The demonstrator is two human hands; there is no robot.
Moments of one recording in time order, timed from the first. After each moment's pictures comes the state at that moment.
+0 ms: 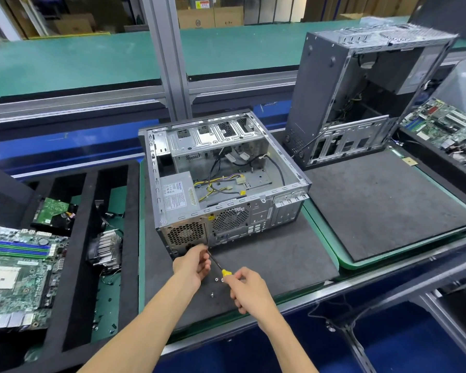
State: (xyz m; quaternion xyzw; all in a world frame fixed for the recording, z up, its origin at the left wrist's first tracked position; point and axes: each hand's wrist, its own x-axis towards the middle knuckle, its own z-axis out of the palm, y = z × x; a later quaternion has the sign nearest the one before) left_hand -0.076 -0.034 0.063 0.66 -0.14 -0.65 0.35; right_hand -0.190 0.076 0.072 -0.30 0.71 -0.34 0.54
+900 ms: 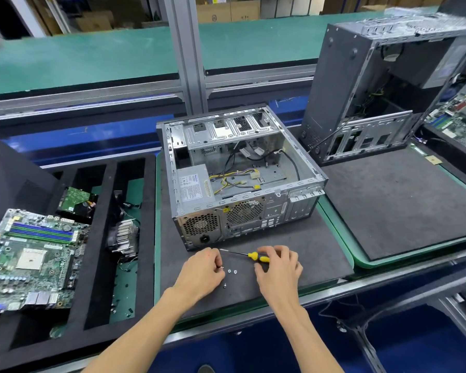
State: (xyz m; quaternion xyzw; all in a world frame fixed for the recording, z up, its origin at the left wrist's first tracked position) left_hand -0.034 -0.003 0.051 0.54 -0.81 -0.23 0.06; right_hand -0.211 0.075 0.050 -0.49 0.83 -0.21 0.15
